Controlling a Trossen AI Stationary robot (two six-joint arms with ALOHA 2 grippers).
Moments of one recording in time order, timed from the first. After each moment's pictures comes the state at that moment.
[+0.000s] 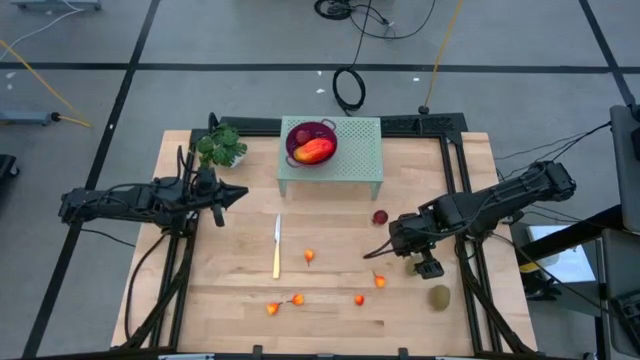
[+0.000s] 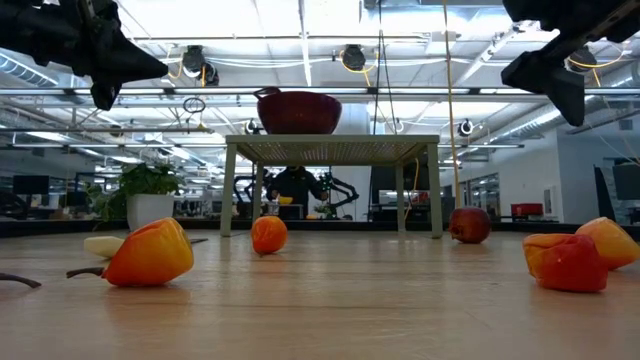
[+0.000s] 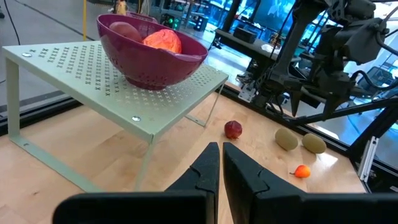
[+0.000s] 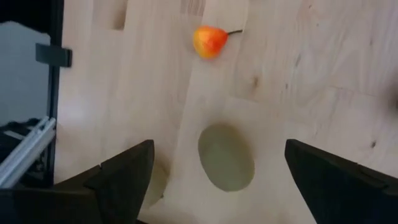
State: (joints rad) left arm -0.02 0.29 0.33 -0.18 -0.29 -0.40; right arm 0.30 1.29 1.03 -1.07 -0.27 0.13
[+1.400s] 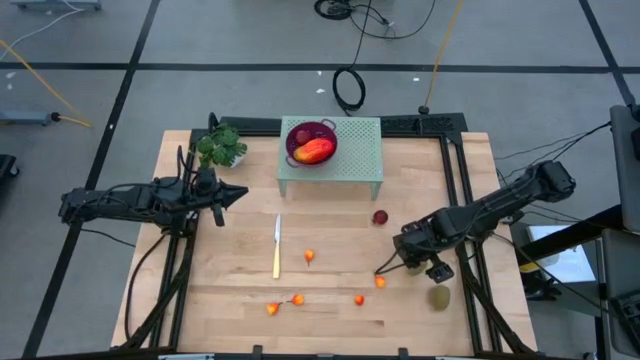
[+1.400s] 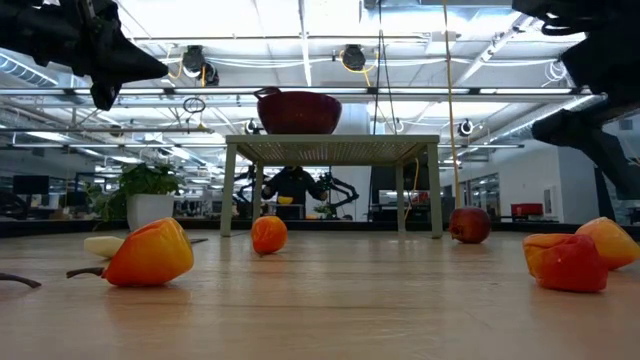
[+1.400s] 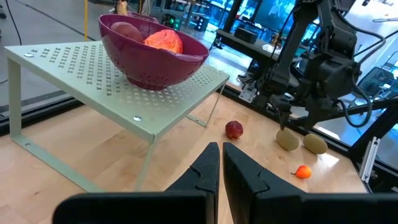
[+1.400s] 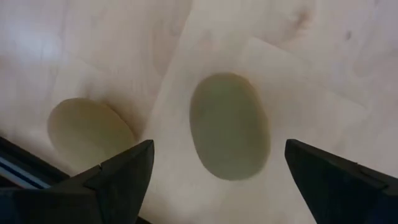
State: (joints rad) left arm -0.02 0.29 0.33 -0.18 -0.29 -0.40; right arm 0.37 1.28 0.77 -0.94 -0.26 -0.04
